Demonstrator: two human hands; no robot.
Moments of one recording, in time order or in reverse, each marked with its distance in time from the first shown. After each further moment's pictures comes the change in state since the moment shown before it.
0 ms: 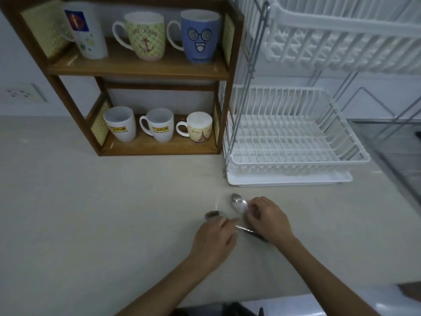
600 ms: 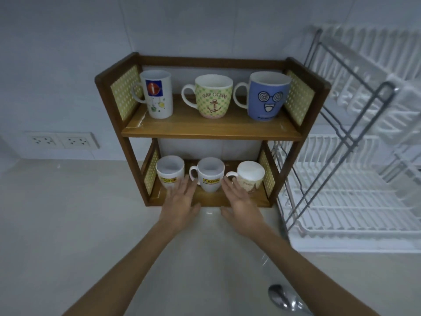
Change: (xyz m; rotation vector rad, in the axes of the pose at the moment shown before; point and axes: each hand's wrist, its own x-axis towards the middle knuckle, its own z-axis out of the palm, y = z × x) left_hand 0.102 -0.237 -0.159 0.258 -0.001 -0.302; right_hand 0.176 -0.199 0.052 0.007 -0.047 -0.417
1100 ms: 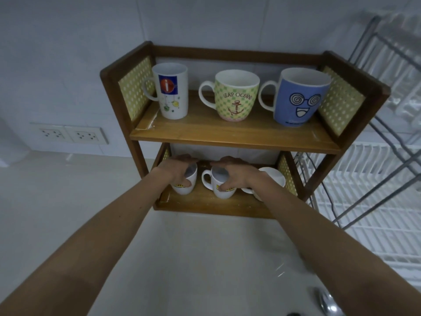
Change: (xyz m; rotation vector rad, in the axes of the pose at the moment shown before) left_hand 0.112 -0.062 -0.064 0.217 -0.376 0.021; right_hand 0.153 0.000 -0.032 -0.146 -0.431 -0.055
